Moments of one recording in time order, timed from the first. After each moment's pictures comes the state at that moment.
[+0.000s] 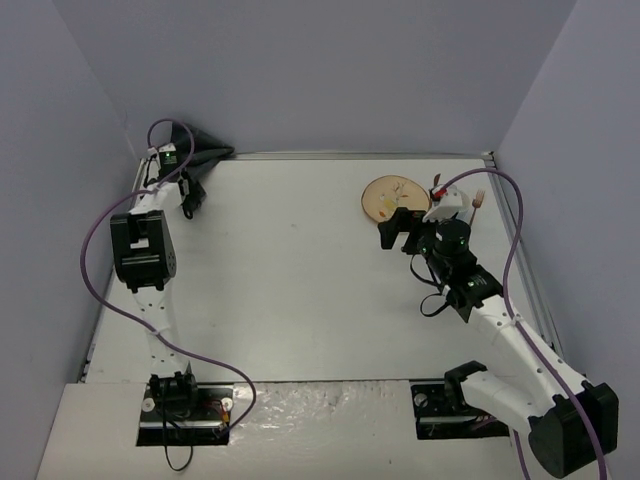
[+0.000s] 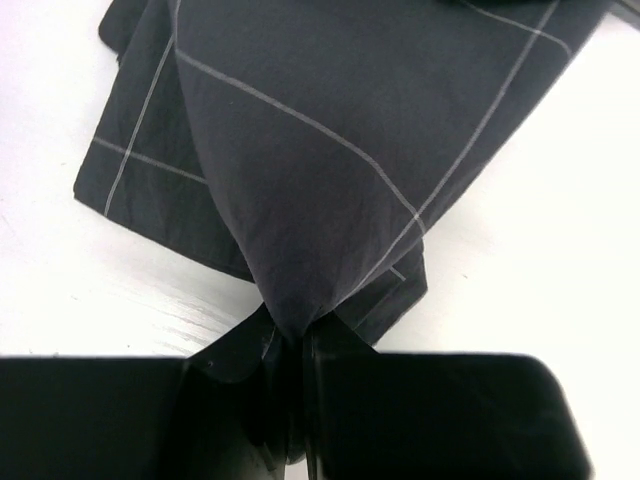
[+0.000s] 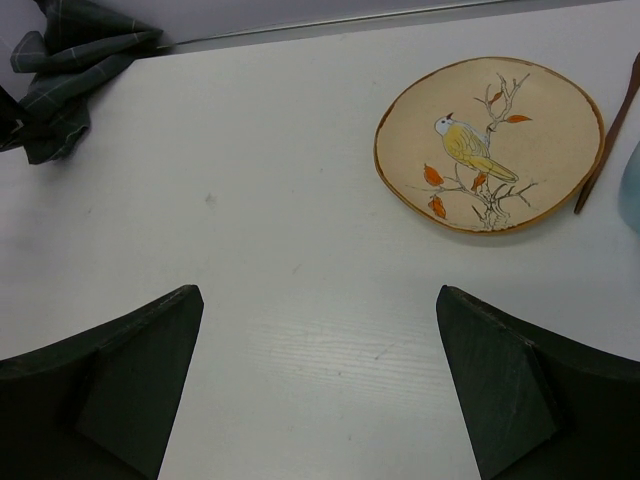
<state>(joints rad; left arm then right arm) 0.11 2.25 1.77 -0.28 -0.13 -0.34 0.37 0.97 0.69 0.01 0.06 0.34</state>
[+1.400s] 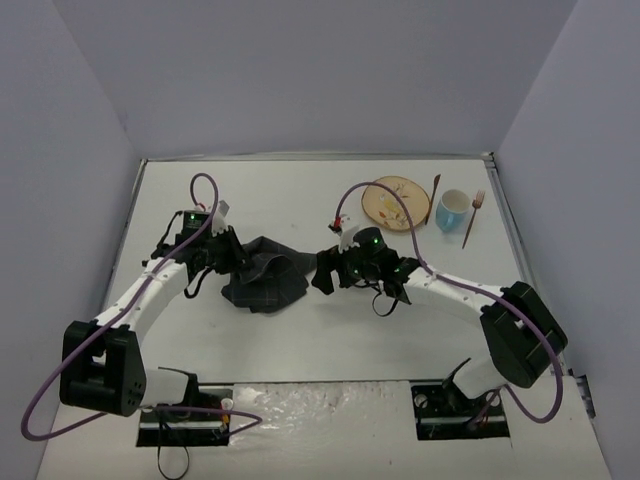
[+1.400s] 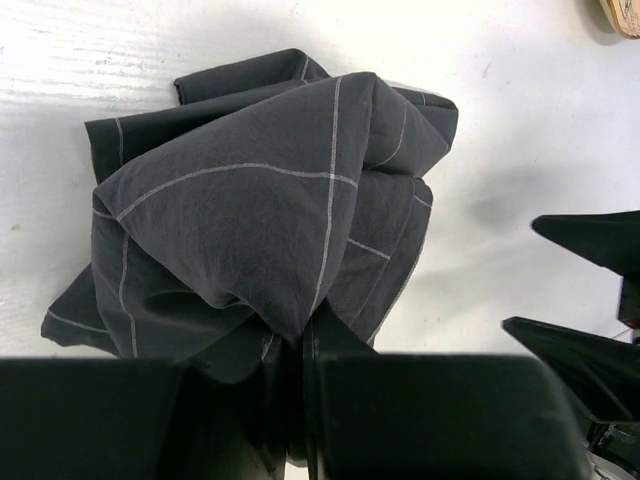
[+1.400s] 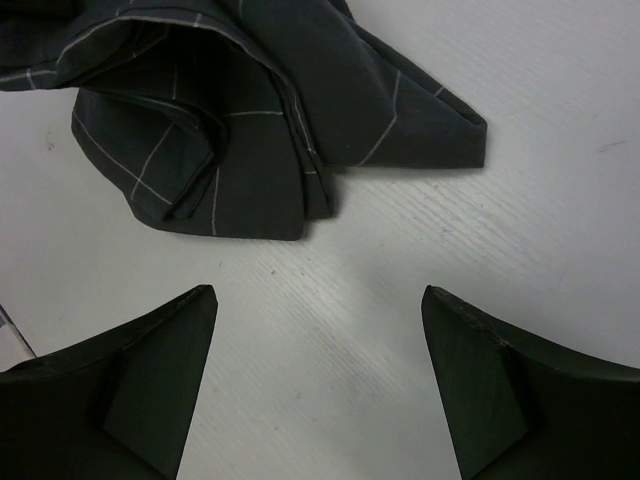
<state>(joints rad) -0.18 1.29 0.86 -0.41 0.35 -0.52 0.67 1.45 0.77 0.06 -0.23 0.26</state>
